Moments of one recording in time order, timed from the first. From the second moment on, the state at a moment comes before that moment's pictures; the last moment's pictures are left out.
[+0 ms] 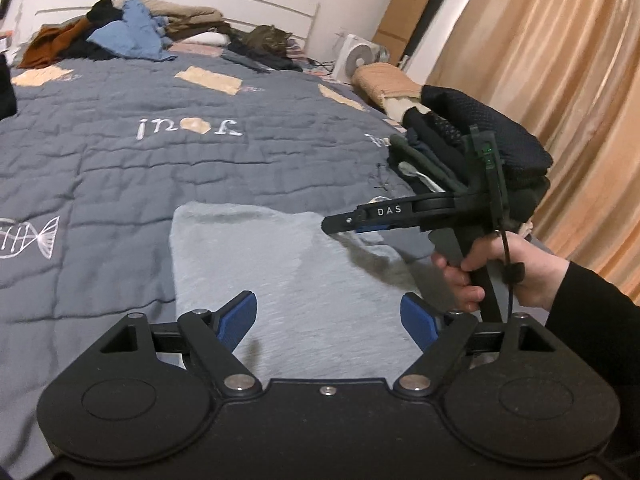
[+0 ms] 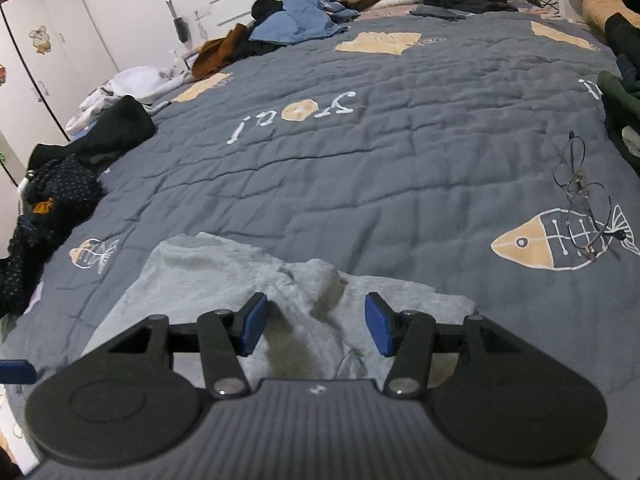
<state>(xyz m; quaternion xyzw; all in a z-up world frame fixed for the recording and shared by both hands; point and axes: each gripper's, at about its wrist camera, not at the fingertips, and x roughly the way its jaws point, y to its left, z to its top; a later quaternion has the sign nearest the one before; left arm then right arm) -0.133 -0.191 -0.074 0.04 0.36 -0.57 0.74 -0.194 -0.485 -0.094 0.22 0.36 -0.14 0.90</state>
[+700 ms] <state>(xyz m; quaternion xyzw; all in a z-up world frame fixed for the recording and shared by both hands) -0.126 -0.183 -0.074 0.05 0.36 -0.55 0.75 -0.181 -0.457 -0.079 0.15 0.33 -0.17 0.92</state>
